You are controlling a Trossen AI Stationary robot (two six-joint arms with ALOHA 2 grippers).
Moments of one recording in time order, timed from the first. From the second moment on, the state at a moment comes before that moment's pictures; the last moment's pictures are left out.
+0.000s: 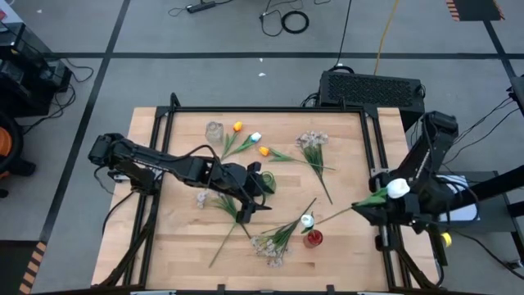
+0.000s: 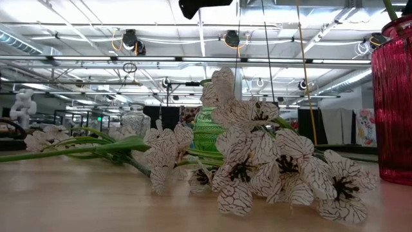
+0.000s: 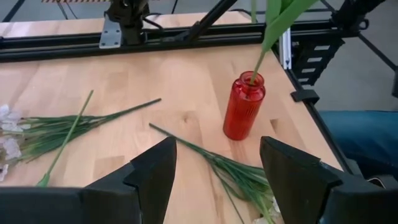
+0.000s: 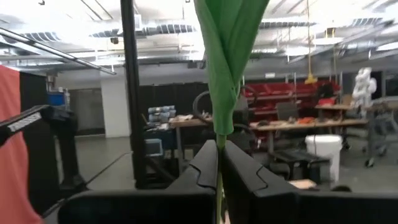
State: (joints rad) left arm -0.20 1.56 1.28 -0.24 0.02 -0.04; right arm 1.14 1.01 0.62 1.13 1.13 -0.52
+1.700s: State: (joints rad) left arm -0.20 1.56 1.28 -0.21 -0.01 -0.04; right arm 1.15 1.26 0.62 1.10 1.46 -0.17
